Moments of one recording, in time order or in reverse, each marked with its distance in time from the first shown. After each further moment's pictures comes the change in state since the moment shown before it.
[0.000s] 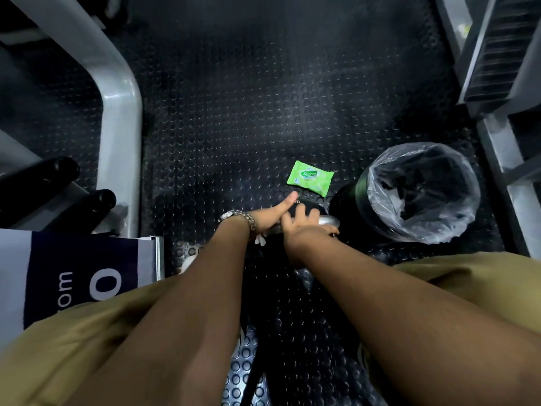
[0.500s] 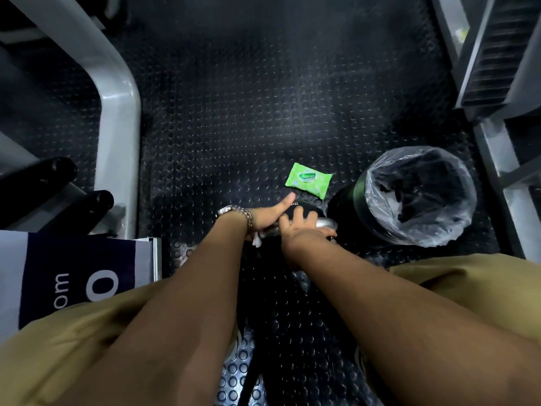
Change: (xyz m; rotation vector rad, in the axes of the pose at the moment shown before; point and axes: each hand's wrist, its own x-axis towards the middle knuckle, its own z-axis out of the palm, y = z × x) left_hand 0.002 0.004 -0.010 0.076 -0.105 -0.029; right_hand 0.003 -0.001 0.001 -0.003 -0.007 0.000
